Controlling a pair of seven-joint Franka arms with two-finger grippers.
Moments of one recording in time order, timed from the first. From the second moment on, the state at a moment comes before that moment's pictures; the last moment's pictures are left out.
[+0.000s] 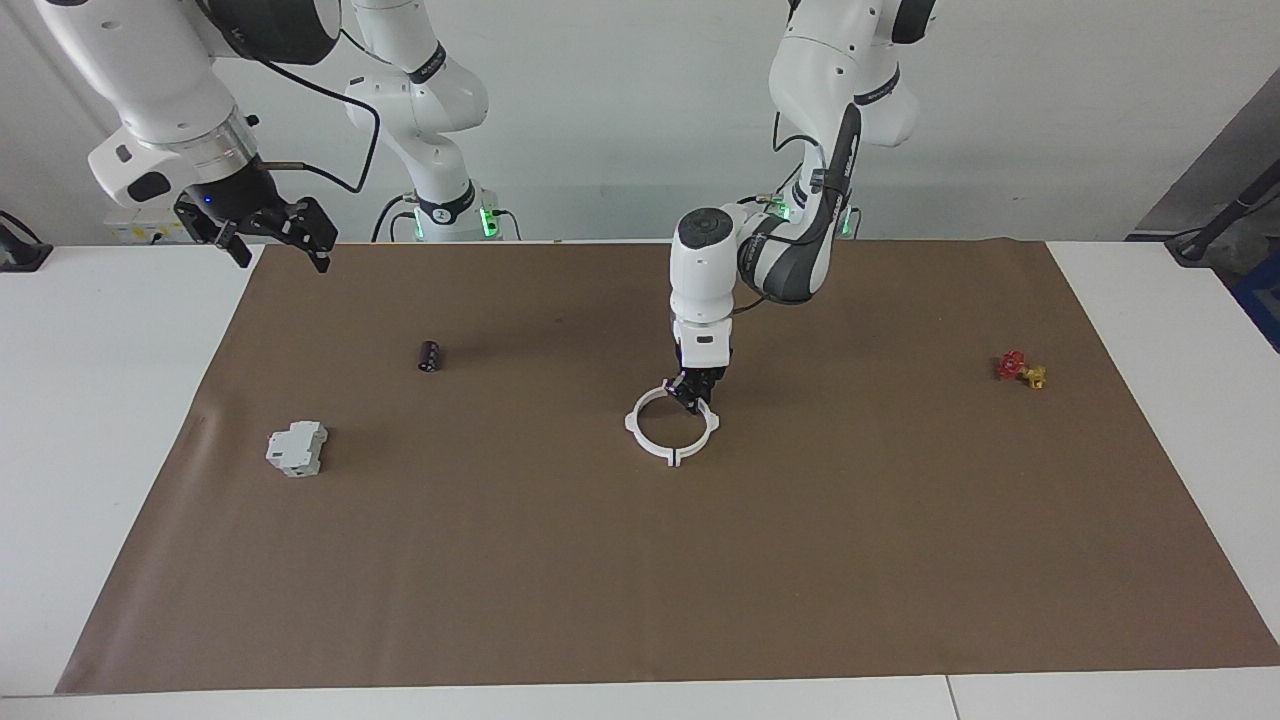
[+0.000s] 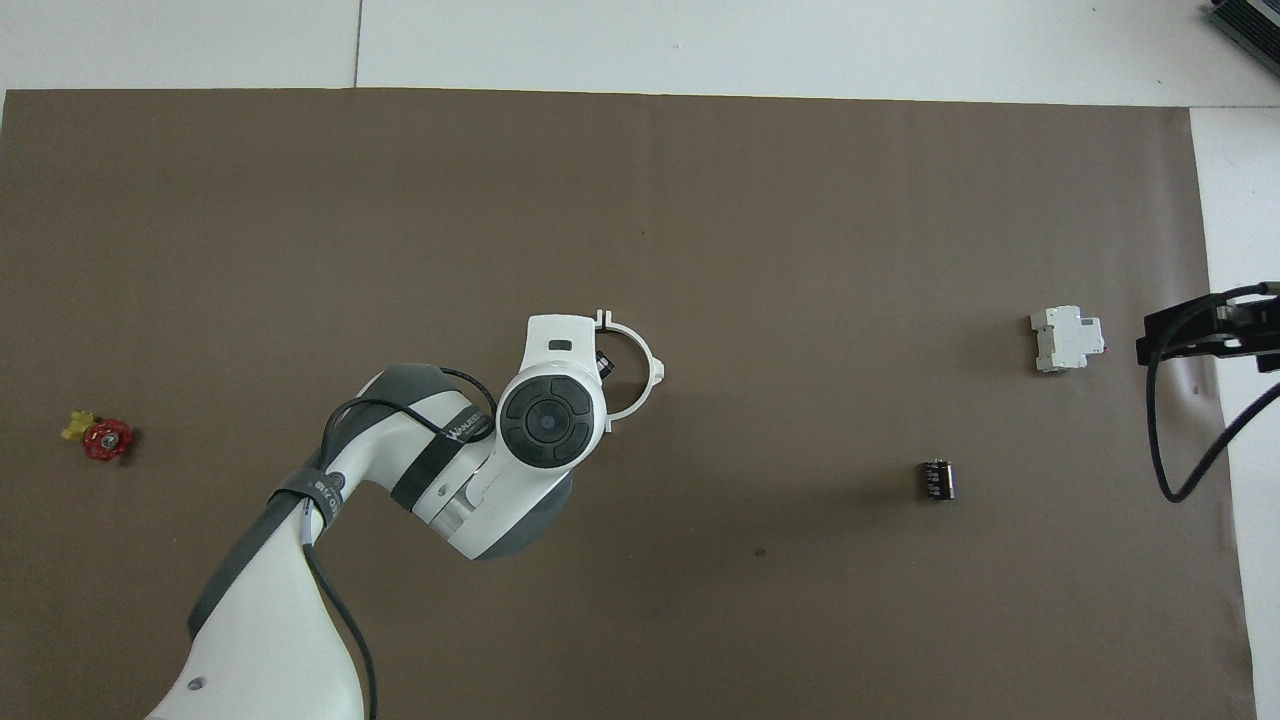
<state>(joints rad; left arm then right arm) -0.65 0.31 -0.01 -2.04 0.20 2.46 -1.49 0.08 -0.02 -0.14 -1.59 -0.04 1.49 0.04</state>
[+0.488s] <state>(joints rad) -0.65 0.29 0.00 -1.96 0.21 2.28 -1.44 0.08 -0.02 -0.14 -1.59 -0.04 1.49 0.04</state>
